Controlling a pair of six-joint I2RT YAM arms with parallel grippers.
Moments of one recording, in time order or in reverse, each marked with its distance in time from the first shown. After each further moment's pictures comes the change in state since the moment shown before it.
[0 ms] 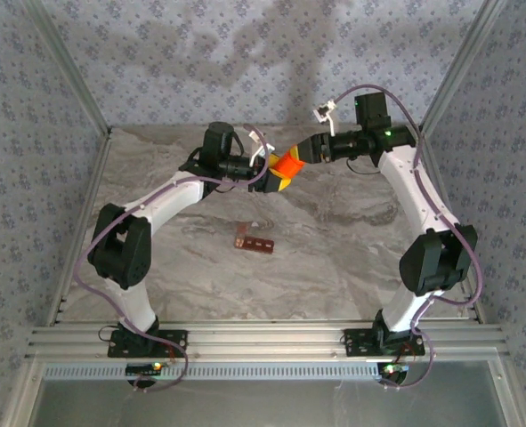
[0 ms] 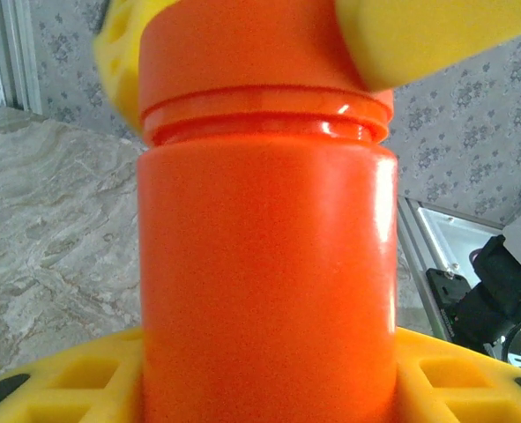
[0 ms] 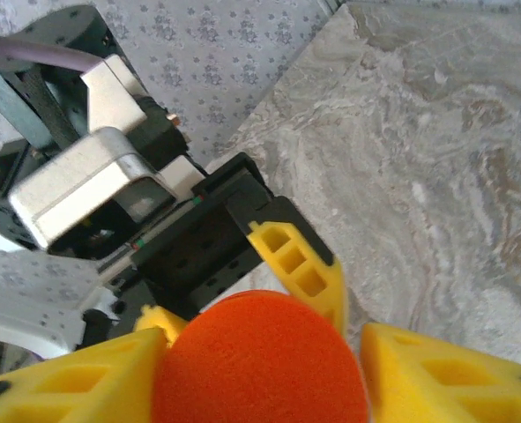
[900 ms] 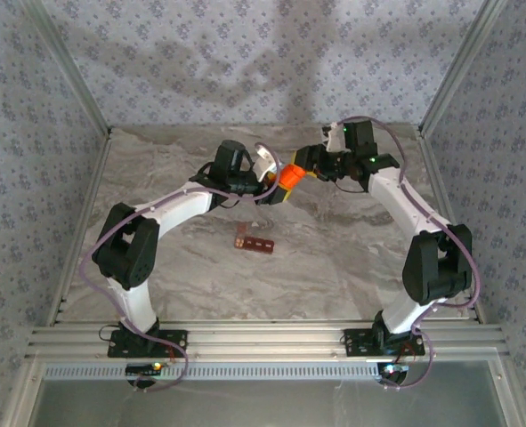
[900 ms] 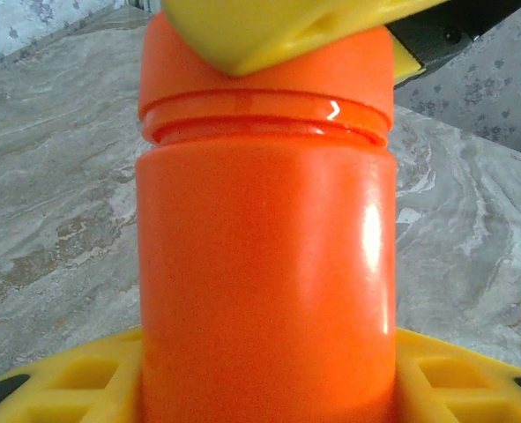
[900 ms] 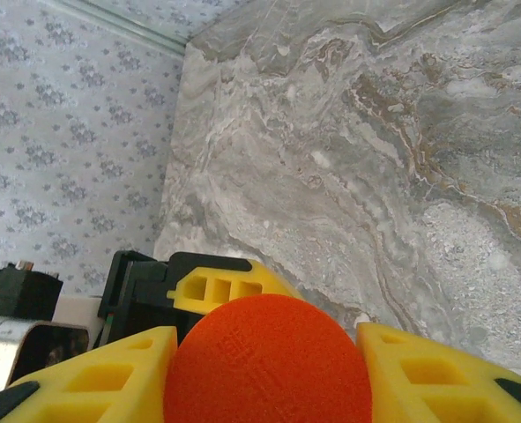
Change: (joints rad) left arm -0.064 0.006 -0.109 -0.012 -0.372 0.081; right arm 0.049 -0.064 -0.353 0.395 0.301 0.621
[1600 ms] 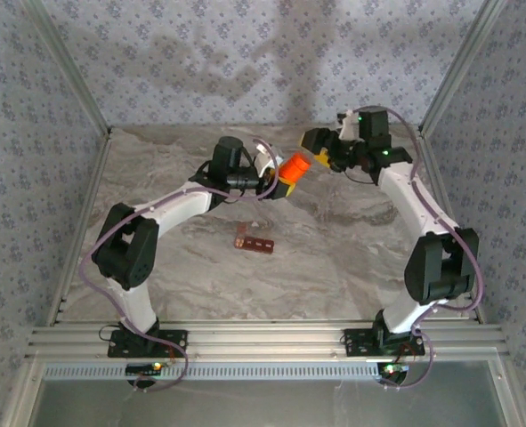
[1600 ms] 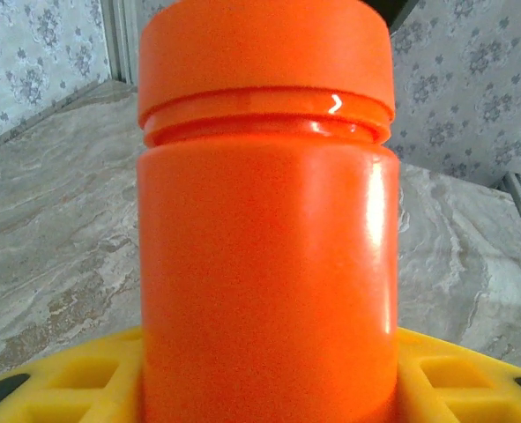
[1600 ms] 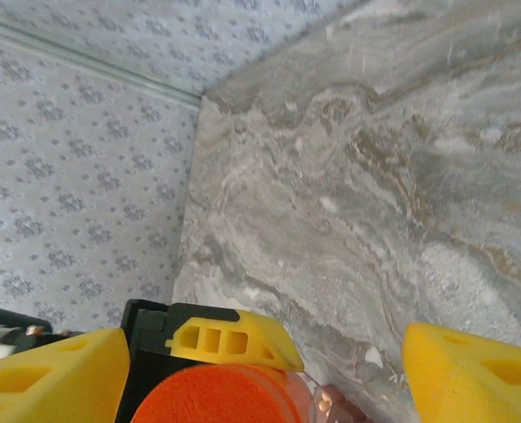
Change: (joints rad) left arm 0.016 0.000 -0.001 0.136 0.090 -0.037; right arm -0.087 -0.018 0.080 -0.014 -0.024 0.035
